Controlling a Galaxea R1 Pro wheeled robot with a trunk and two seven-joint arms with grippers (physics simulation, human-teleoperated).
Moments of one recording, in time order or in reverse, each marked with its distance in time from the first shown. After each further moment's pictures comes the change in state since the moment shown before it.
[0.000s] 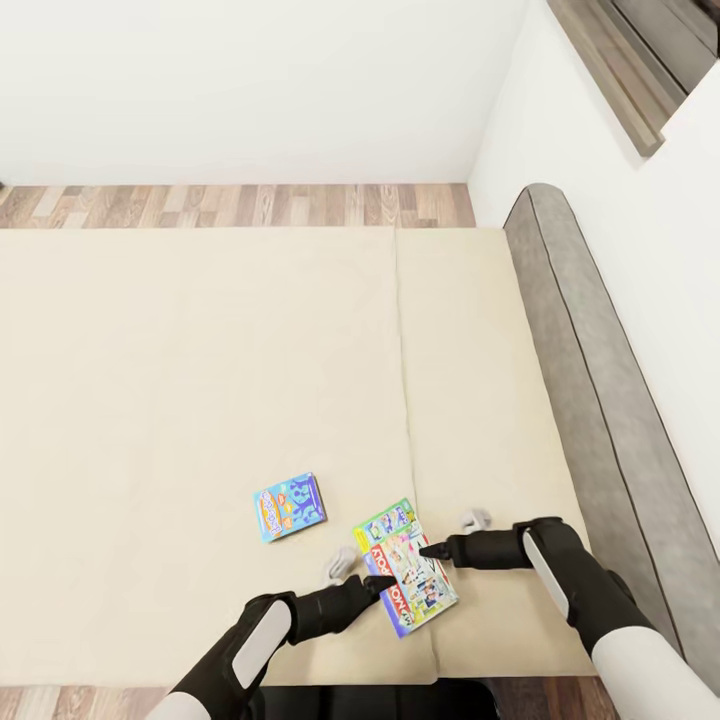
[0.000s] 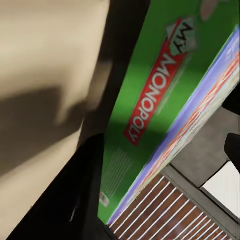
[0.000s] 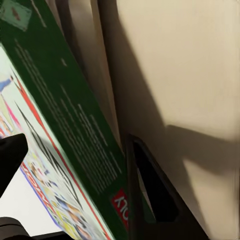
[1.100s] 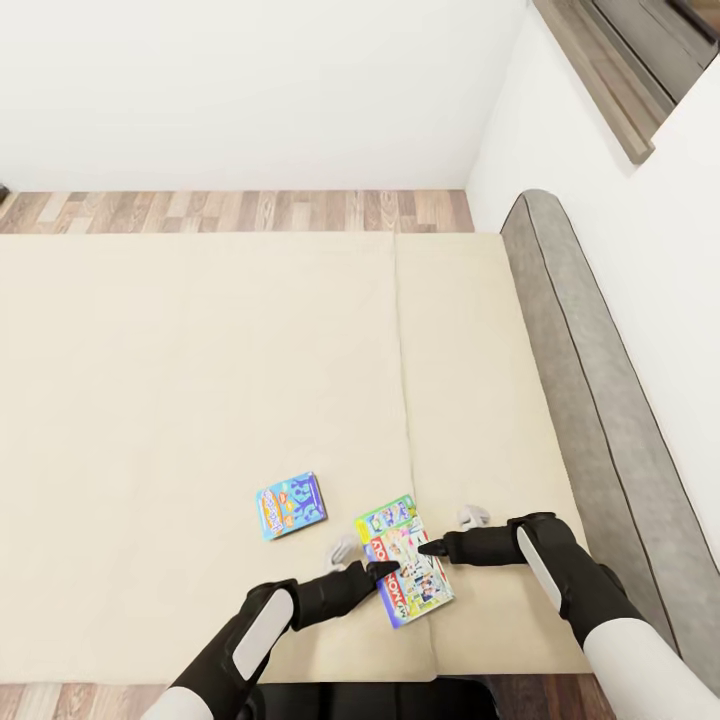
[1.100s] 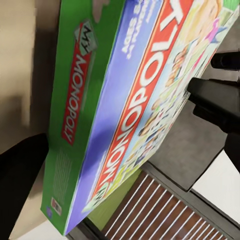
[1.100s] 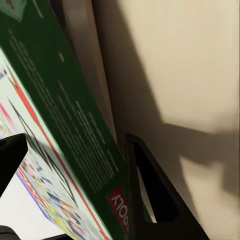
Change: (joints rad) left arm -0.001 -0.002 0.000 -0.071 -0.001 0.000 -0.001; right arm -0.023 0.016 0.005 0.025 -0.009 0.022 -0.068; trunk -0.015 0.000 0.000
